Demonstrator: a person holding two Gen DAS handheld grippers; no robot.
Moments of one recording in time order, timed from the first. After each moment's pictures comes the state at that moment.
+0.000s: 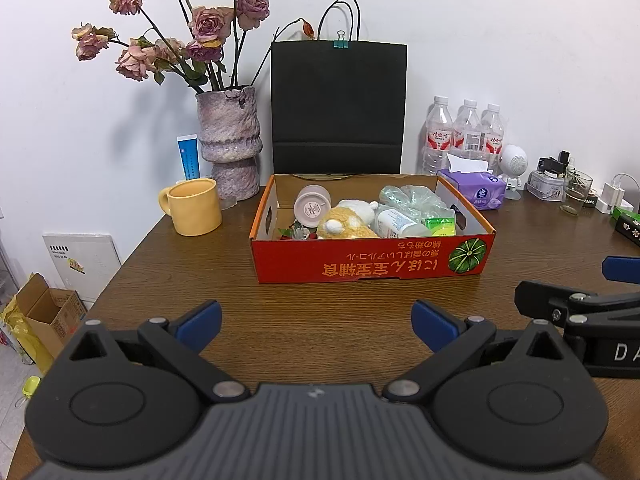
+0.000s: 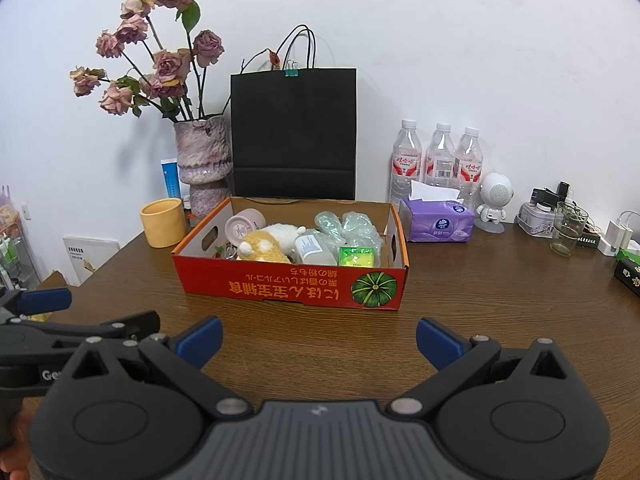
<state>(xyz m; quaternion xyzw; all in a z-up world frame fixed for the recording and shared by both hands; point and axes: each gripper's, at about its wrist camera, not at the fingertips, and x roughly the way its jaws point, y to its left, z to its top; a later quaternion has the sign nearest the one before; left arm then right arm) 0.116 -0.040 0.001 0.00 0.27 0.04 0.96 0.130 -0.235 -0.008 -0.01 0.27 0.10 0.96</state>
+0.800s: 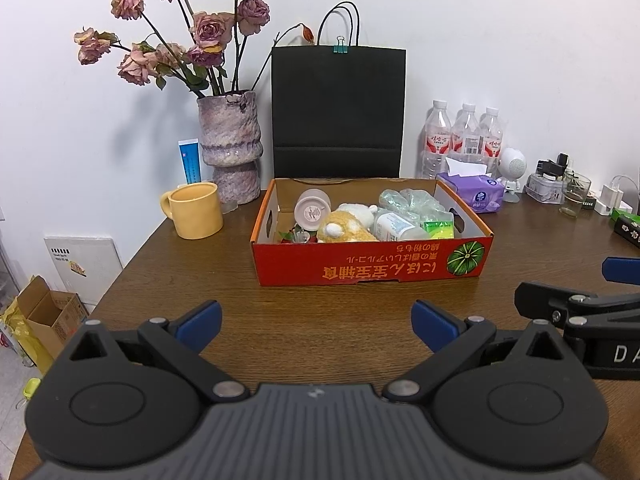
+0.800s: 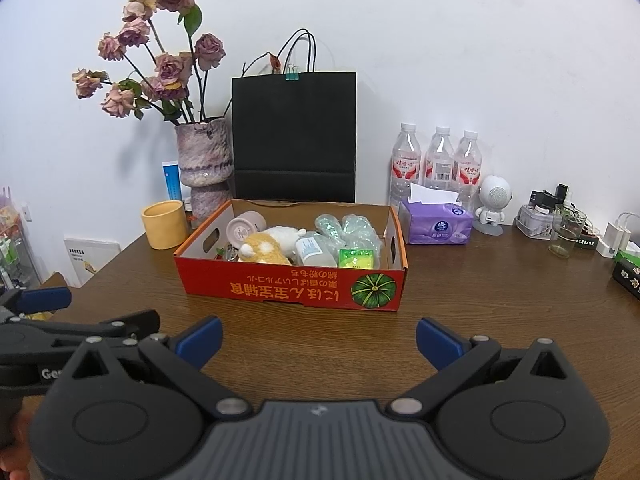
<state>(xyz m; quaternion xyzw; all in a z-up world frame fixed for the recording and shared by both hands) 0.111 -0.042 0.004 0.00 0.26 0.04 0.96 0.124 -0.236 -0.006 -0.01 0.26 0.10 0.96</state>
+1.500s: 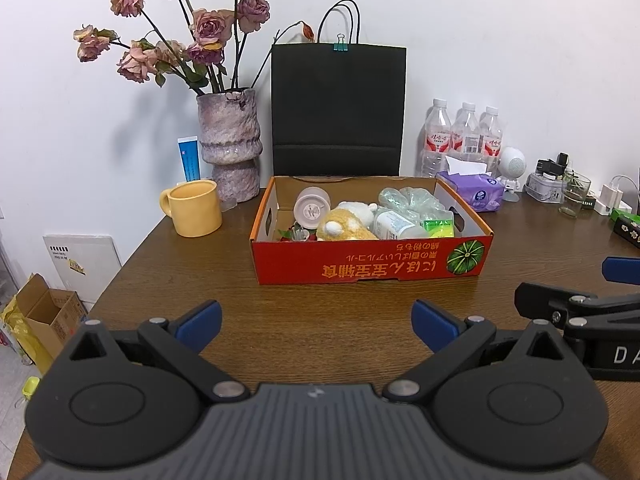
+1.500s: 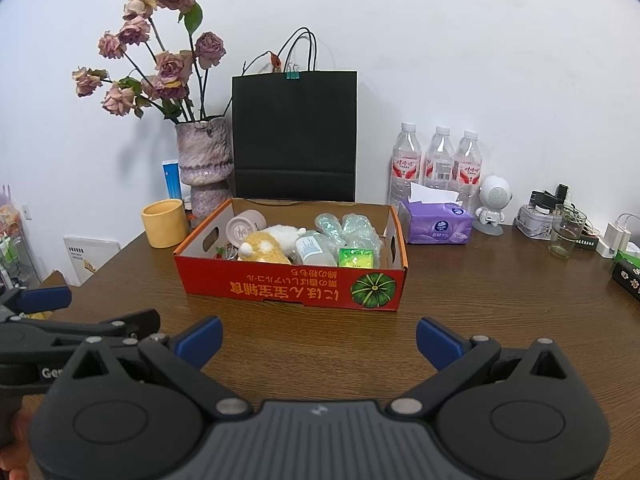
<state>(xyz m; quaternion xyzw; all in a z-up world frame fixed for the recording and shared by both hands) 0.113 -0.039 0.004 0.00 0.27 0.03 0.96 0.124 -0.235 -0.007 -0.01 0.26 0.10 0.96</state>
